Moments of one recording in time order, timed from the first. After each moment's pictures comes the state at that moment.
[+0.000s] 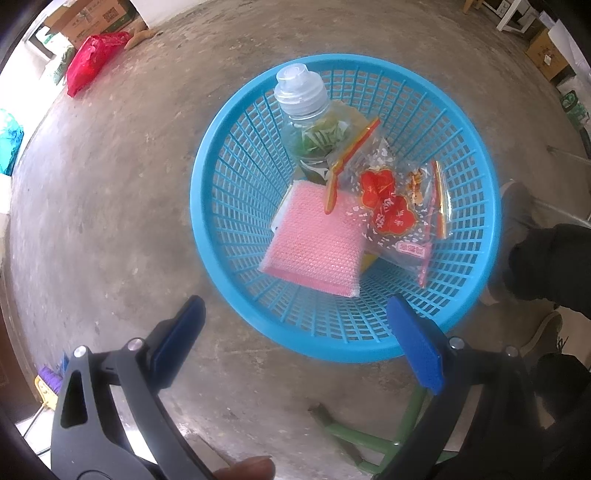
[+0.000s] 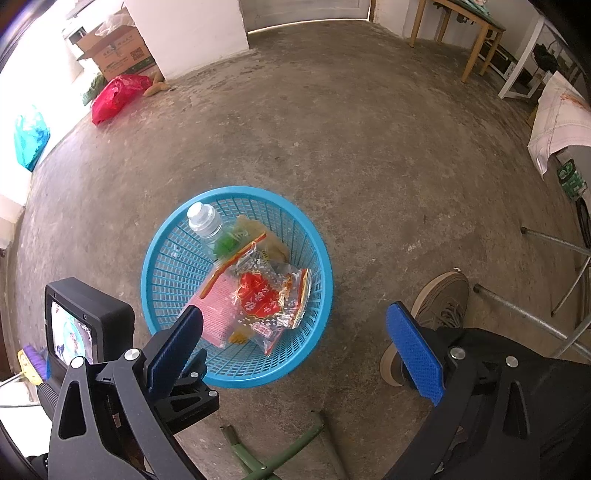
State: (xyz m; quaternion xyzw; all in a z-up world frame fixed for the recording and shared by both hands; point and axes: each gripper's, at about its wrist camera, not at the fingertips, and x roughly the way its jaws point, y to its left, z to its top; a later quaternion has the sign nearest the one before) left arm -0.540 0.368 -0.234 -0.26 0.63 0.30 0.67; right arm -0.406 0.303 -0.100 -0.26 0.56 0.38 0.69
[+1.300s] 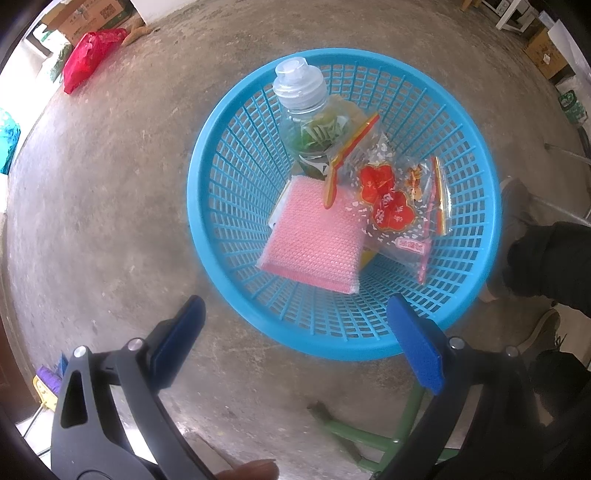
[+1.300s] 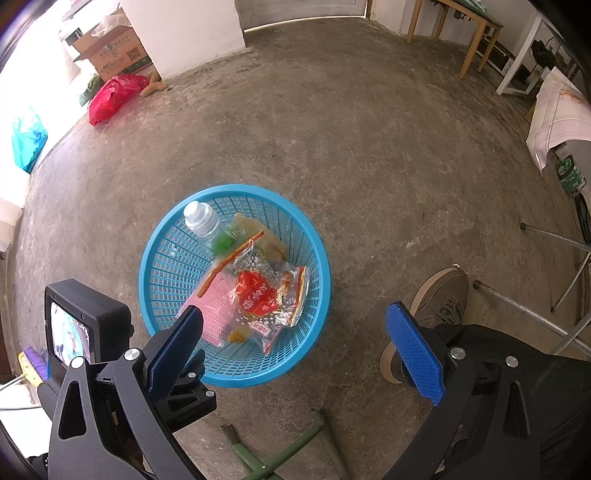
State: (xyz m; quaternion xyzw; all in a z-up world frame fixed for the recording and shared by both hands) left arm -0.541 0.366 -0.238 -0.26 0.63 0.30 0.67; right arm -0.405 0.303 -0.100 -0.26 0.56 0.37 0.69
